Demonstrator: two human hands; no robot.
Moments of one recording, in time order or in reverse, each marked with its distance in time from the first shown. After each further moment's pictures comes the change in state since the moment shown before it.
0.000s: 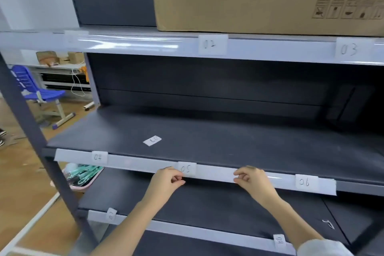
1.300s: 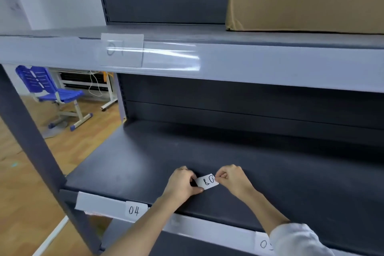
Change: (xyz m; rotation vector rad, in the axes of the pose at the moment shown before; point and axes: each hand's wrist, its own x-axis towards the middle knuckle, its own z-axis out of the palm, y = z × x) left_hand 0.175 -0.143 -0.081 0.168 -0.109 -0.131; right_hand 0.209 -0.155 0.167 0.005 -0.206 -0.007
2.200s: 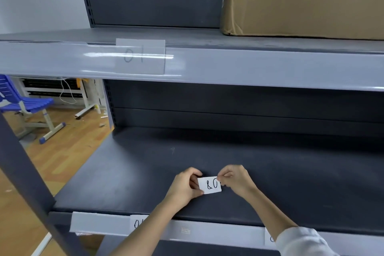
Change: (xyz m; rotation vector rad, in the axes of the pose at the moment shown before) left_hand 0.003 -0.016 -0.013 -0.428 -0.150 0.103; right_hand -0.005 -0.012 0.007 0.253 0.092 0.186
